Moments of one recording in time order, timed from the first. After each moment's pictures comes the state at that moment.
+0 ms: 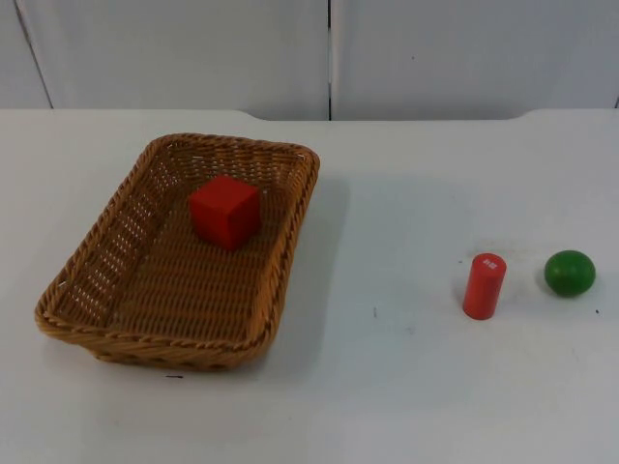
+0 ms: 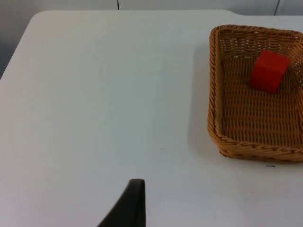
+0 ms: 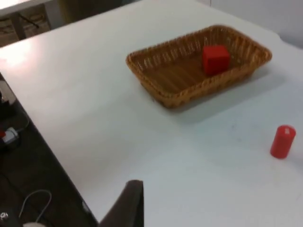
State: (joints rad) right arm 0.93 0.00 -0.55 -0.02 1.05 0.02; left arm 0.06 0.00 -0.50 -0.09 1.09 0.05
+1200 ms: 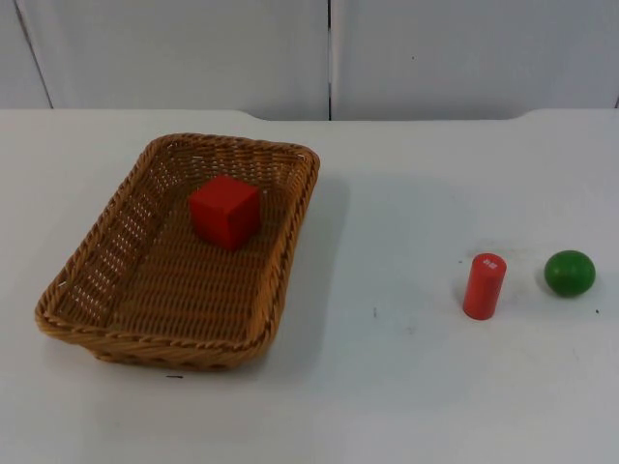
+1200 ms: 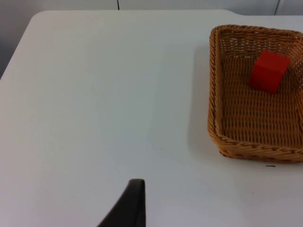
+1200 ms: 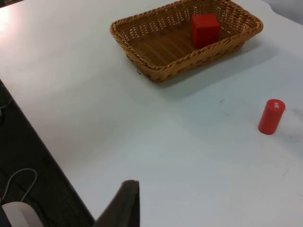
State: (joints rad) right arm 0.93 0.00 -0.52 -0.06 1.08 0.02; left arm 0.06 0.00 -0.50 -0.09 1.09 0.05
